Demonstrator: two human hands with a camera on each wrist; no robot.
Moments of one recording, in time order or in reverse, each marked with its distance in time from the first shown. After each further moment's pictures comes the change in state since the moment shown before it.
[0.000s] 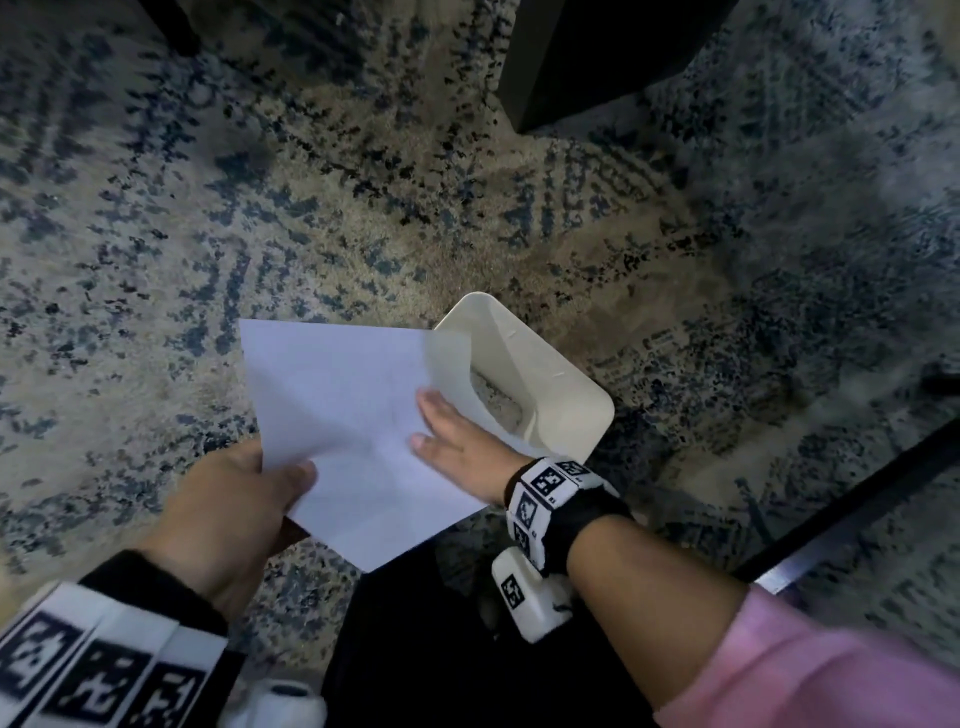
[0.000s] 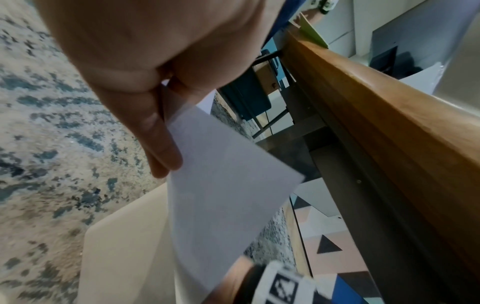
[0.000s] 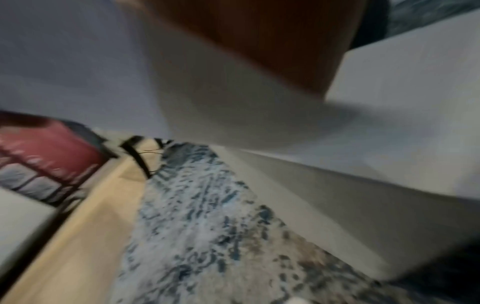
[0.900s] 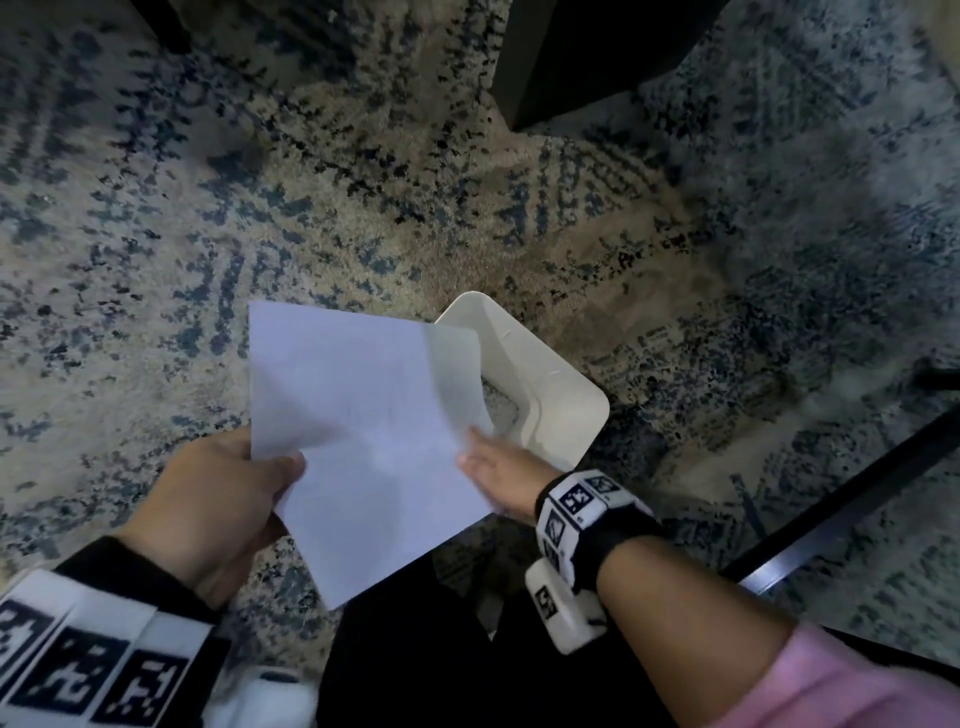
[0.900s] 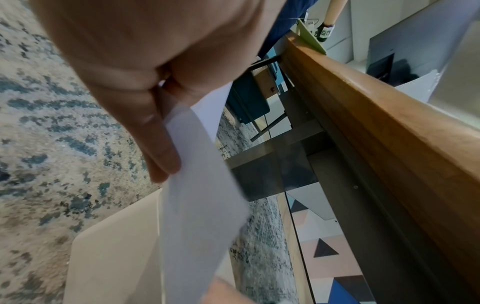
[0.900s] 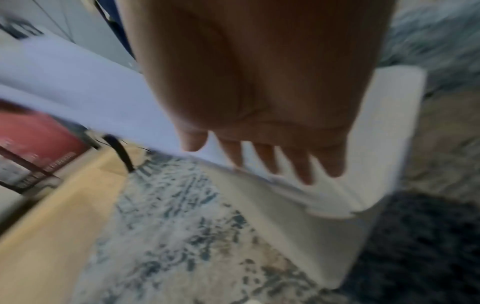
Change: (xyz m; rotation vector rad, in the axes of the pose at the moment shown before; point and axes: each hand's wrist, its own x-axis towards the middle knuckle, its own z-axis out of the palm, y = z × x) left_hand 0.005 0.008 -0.002 -0.036 0.038 0.006; right_hand -0.022 0.019 -0.007 -0.045 0.029 0.269
